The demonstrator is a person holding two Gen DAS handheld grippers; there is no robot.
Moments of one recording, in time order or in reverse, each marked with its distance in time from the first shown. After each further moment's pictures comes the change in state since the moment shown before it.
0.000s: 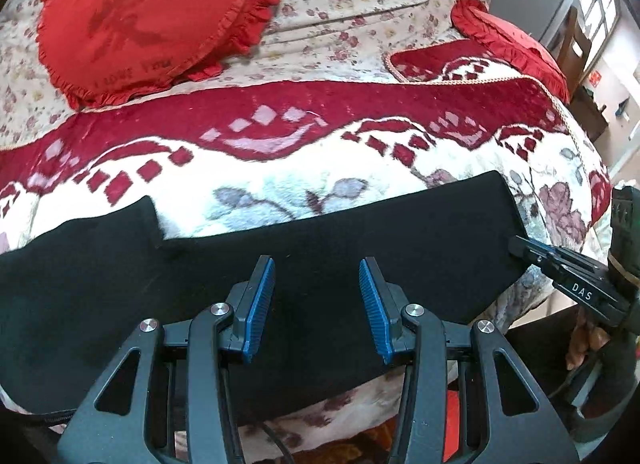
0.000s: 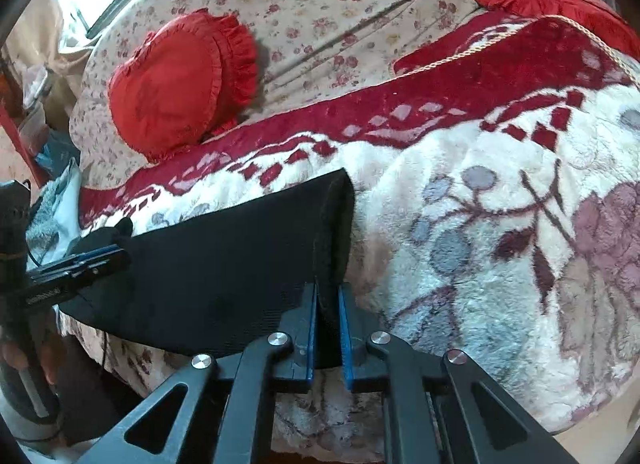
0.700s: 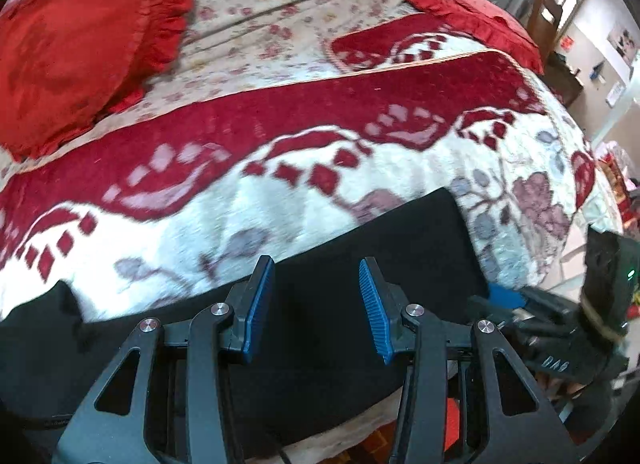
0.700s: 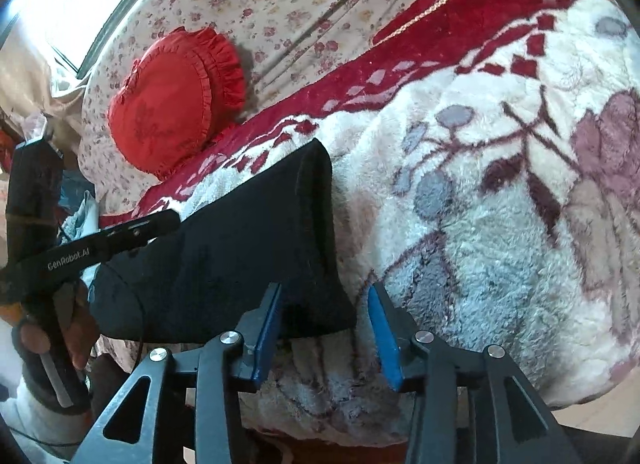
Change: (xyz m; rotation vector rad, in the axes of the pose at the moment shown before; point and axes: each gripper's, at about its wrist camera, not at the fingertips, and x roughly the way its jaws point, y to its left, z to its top) left arm 0.035 -0.069 0.047 0.121 0.061 -0.097; right arm 0.002 -0.027 -0.023 0.154 0.021 0.117
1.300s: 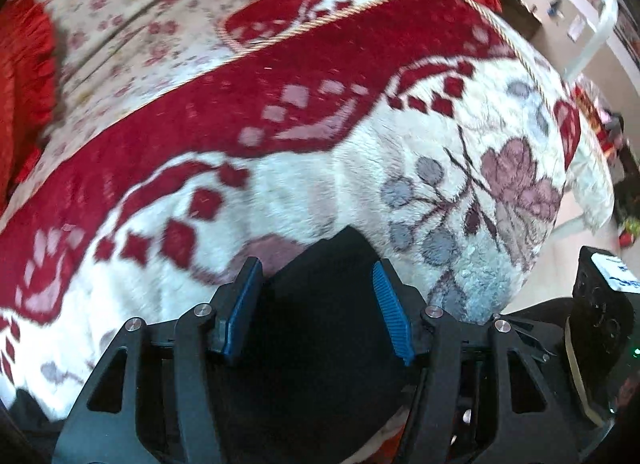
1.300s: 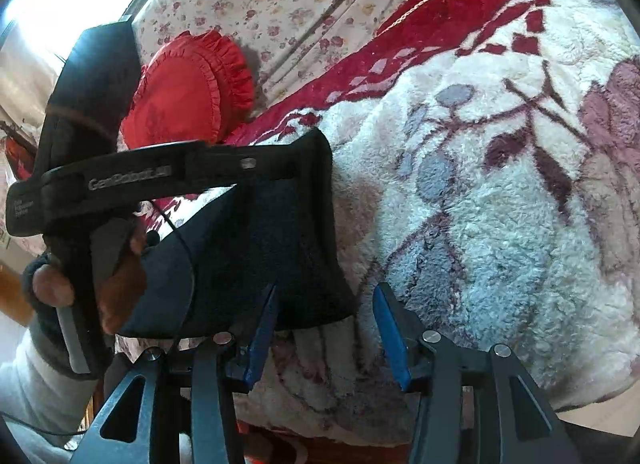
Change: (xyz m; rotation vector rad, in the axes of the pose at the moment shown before) left arm 0.073 -0.078 0.043 0.228 0.130 -0.070; right arm 0.002 -0.010 -0.006 0.025 -0.005 0.078
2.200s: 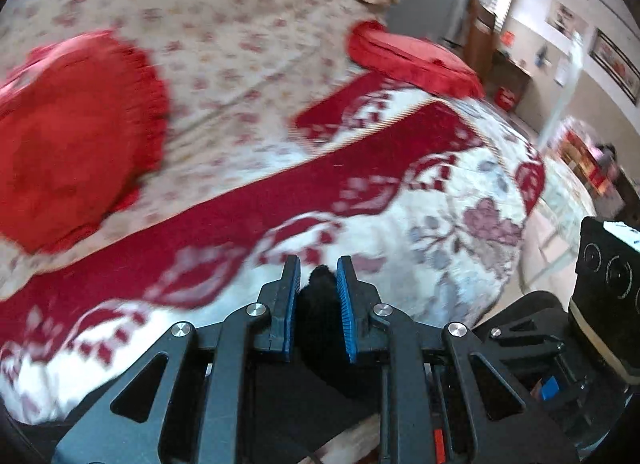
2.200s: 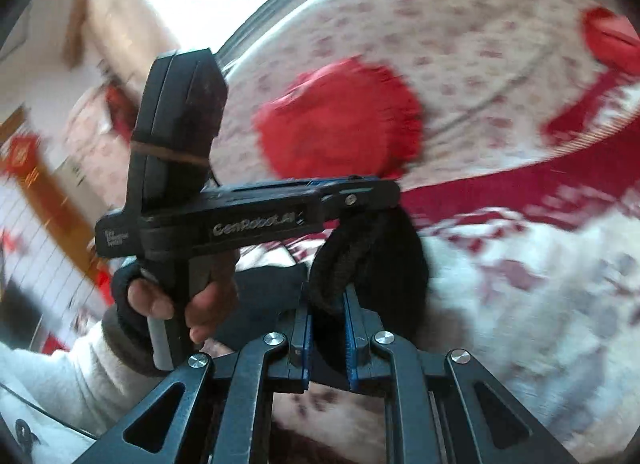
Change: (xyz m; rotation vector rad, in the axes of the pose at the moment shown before) left arm -0.165 0.094 -0.069 -0.068 -0.312 0.040; right arm -0.023 0.167 0.020 -0.322 -0.095 0.288
